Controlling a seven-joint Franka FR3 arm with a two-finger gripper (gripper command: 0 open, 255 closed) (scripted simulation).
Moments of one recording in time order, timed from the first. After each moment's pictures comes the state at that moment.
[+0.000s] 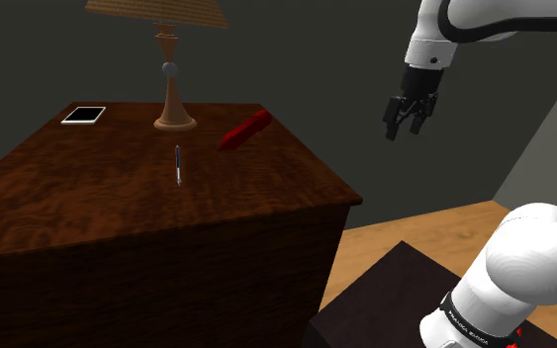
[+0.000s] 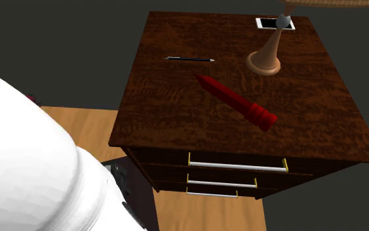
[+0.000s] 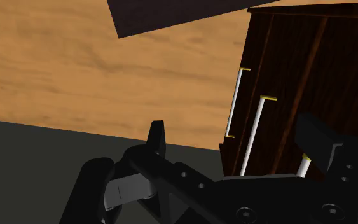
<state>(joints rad) 0.00 -0.78 -0.07 -2.37 -0.12 1.59 0.12</state>
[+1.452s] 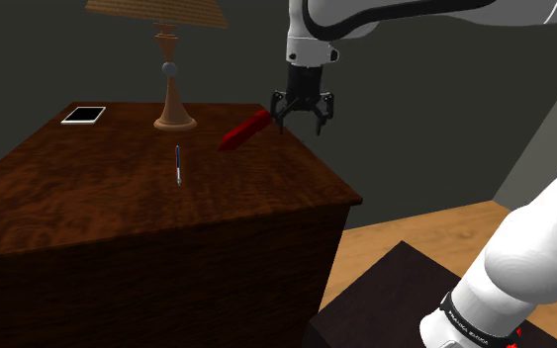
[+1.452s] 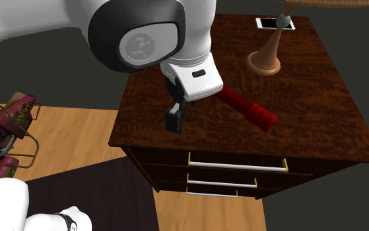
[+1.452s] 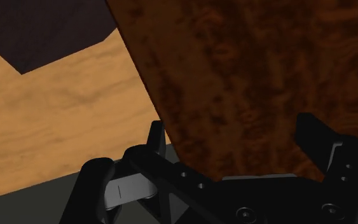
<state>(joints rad) -0.02 -0.19 0.31 -1.93 0.00 1.72 0.94</state>
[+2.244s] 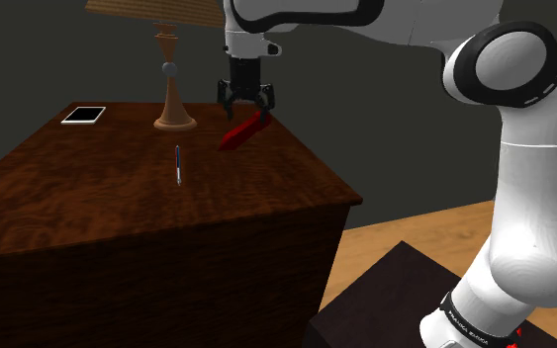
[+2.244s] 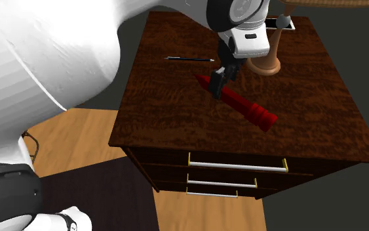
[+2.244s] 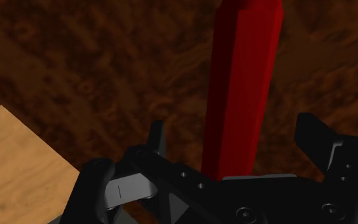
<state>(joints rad) 0.08 0.37 0.37 -1.26 -0.18 1.57 1.36</state>
